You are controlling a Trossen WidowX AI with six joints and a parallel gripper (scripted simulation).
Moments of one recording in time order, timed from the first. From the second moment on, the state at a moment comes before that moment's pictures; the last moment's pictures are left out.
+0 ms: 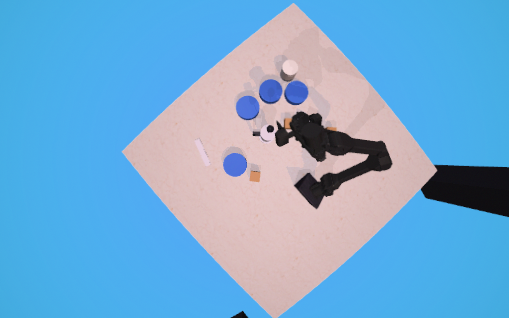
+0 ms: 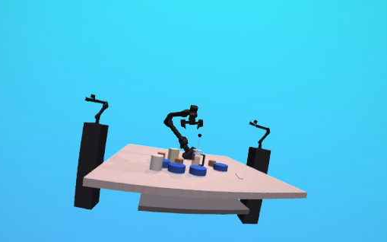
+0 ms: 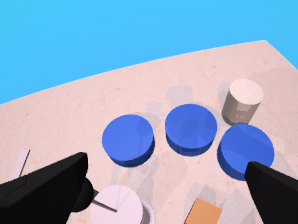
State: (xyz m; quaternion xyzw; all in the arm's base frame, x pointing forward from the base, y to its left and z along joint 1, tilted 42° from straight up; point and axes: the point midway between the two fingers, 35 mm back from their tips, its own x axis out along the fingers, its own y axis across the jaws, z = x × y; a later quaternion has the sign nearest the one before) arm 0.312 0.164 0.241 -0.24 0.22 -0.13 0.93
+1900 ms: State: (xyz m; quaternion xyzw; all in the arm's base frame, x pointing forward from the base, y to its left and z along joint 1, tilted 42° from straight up) arm 0.323 0.190 0.165 -0.36 0.20 -0.03 0.91
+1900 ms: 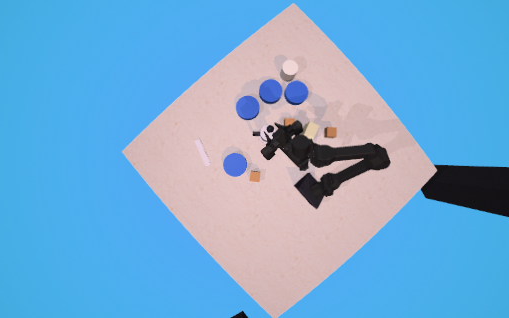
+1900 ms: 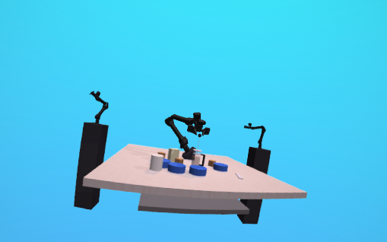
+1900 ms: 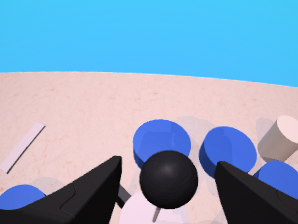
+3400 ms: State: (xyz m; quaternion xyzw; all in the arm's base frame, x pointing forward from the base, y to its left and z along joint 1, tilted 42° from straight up) arm 0.335 0.173 0.141 -0.35 0.19 -0.02 0.92
